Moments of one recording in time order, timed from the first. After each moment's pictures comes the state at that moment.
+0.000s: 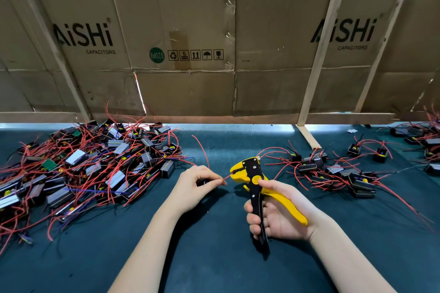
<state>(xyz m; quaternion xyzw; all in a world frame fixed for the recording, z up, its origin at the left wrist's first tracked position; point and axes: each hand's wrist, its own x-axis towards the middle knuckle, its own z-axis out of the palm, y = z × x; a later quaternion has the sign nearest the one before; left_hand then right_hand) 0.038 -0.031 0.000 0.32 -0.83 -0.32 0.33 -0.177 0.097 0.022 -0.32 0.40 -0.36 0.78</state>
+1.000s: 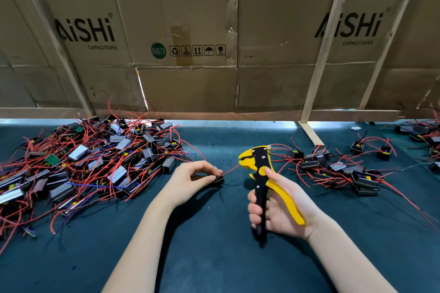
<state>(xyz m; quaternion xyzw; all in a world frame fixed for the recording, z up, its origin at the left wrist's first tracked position) 0.051 -0.043 0.000 0.28 -0.80 -0.43 0.32 -0.169 0.100 0.024 -0.27 0.44 -0.43 0.74</state>
